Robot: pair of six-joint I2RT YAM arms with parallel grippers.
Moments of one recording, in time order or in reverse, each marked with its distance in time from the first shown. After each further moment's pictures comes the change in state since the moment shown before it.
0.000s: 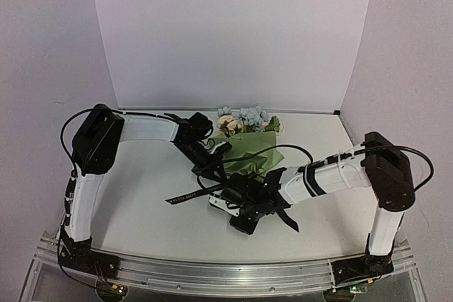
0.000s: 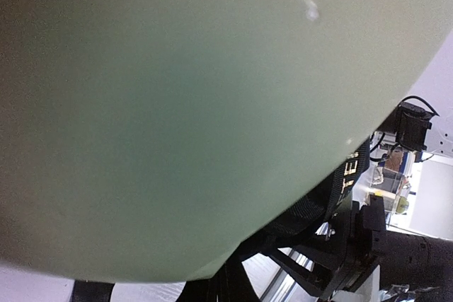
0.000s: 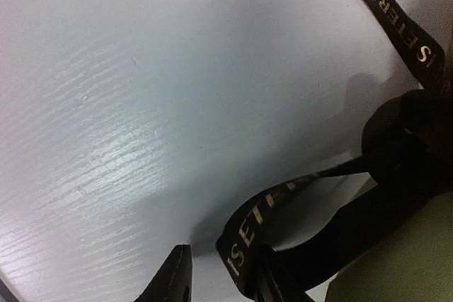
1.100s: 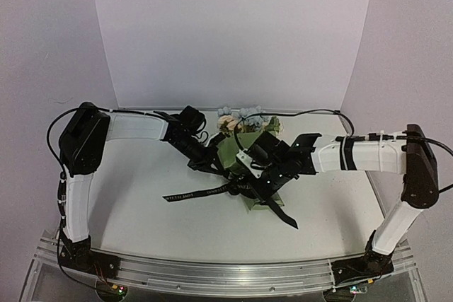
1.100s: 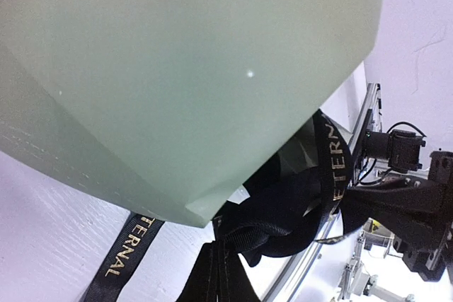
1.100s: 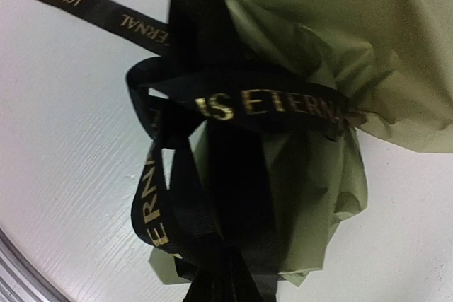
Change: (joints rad) left arm 0.019 -0.115 -0.117 0.145 -0.057 -0.097; right arm -0.185 -0.203 0.045 -0.169 -0.019 0.212
